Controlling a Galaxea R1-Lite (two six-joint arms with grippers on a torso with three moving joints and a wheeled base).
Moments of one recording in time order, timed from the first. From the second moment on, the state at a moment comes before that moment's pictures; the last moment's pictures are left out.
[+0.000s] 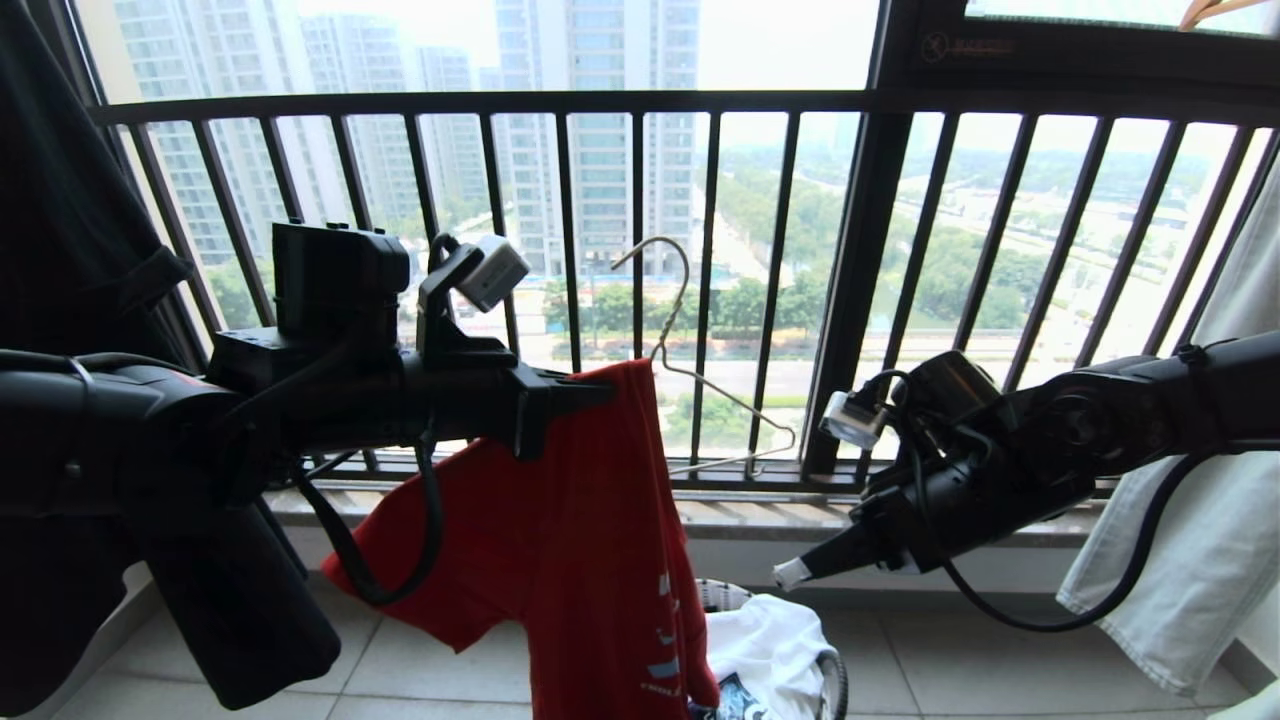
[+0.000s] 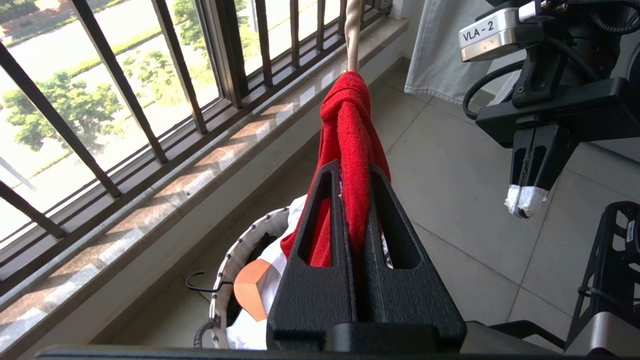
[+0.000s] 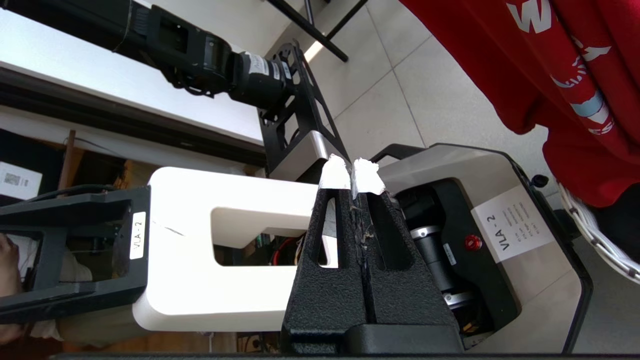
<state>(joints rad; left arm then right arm) -0.42 1.70 -1.06 -0.41 -0.59 0.06 0.29 1.92 -1.20 0.41 1.18 -0.16</state>
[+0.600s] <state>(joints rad) -0.42 1.61 -1.05 -0.41 -0.59 0.04 0.31 1.94 -1.23 0.36 1.18 0.03</state>
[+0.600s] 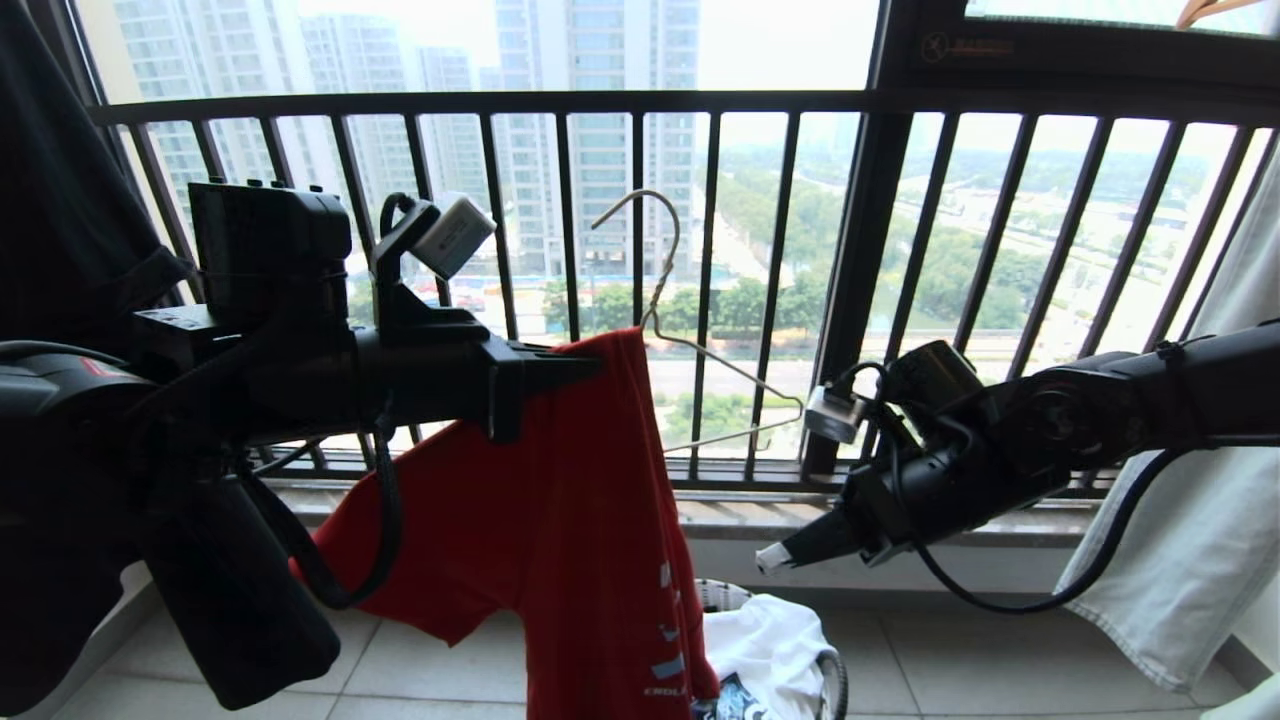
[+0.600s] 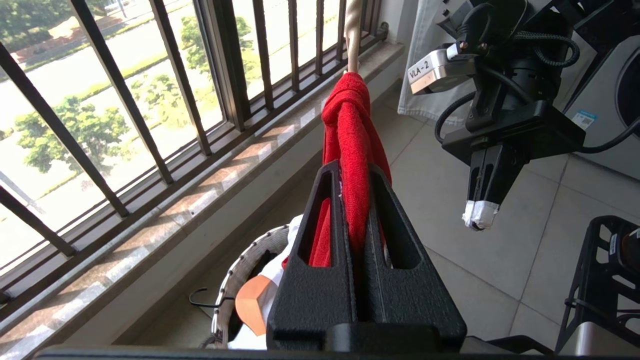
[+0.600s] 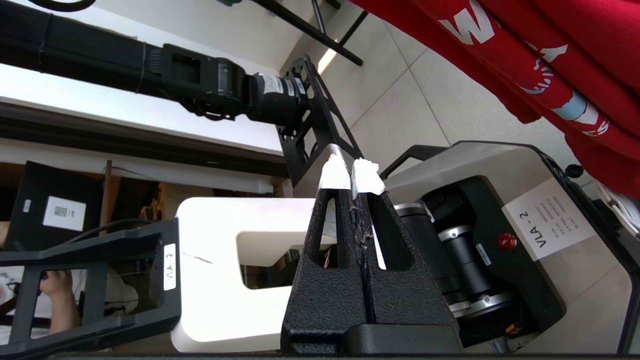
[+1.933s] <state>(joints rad) -0.45 1.56 -0.99 -0.60 -0.59 -0.10 0.42 1.96 -1.29 0.09 0.83 0.65</state>
